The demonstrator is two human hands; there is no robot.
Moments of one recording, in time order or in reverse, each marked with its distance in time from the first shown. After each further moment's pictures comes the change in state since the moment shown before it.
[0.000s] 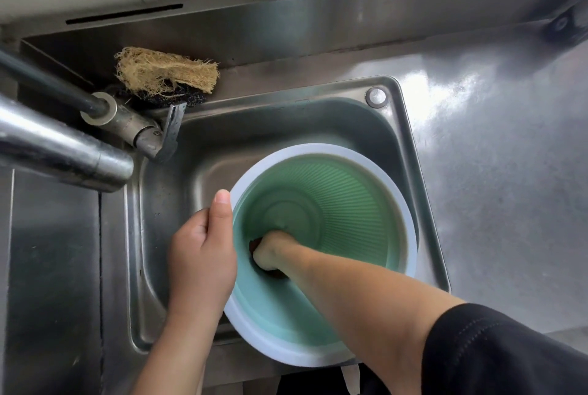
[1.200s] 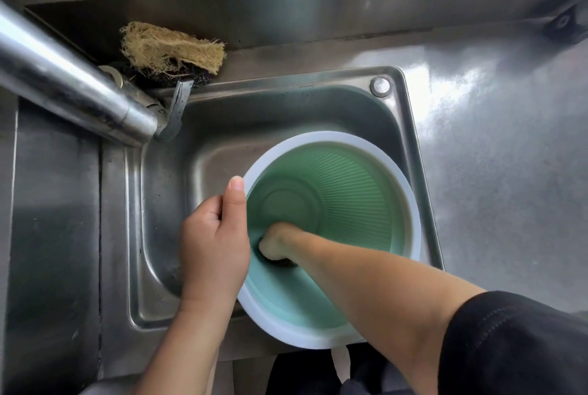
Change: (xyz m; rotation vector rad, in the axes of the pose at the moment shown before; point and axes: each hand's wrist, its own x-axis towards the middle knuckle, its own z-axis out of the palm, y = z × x) left_hand -0.009 -0.008 0.006 -0.083 0.020 0.088; right_hand -0.020 0.008 -0.004 -0.059 -0.039 -0.010
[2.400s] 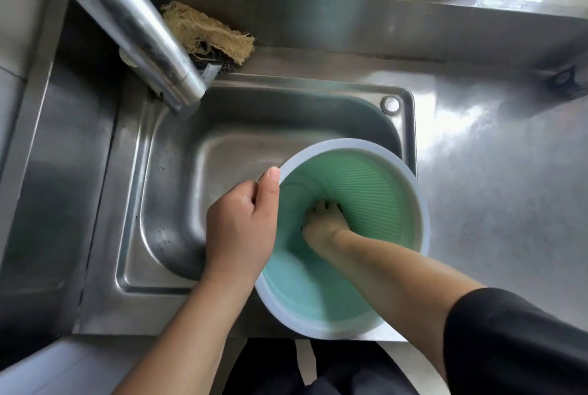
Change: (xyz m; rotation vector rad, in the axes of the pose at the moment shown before) left_hand -0.012 0.006 0.021 0.084 0.018 0.097; right_hand 0.005 0.084 -0.035 -1.084 0.223 -0.096
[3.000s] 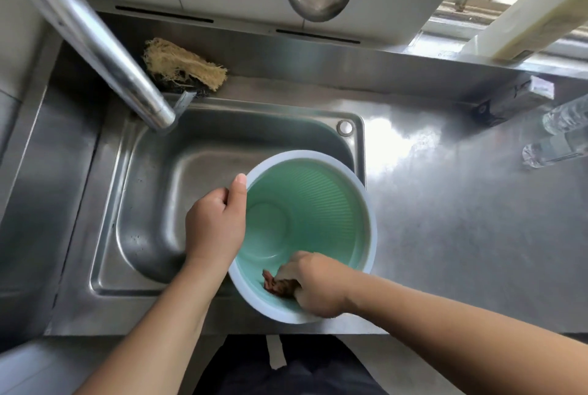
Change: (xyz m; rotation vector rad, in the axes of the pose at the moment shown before) left_hand -0.002 0.019 0.008 0.068 0.037 -0.124; right_hand -0.175 0.051 -0.055 0.663 -0.058 -0.391
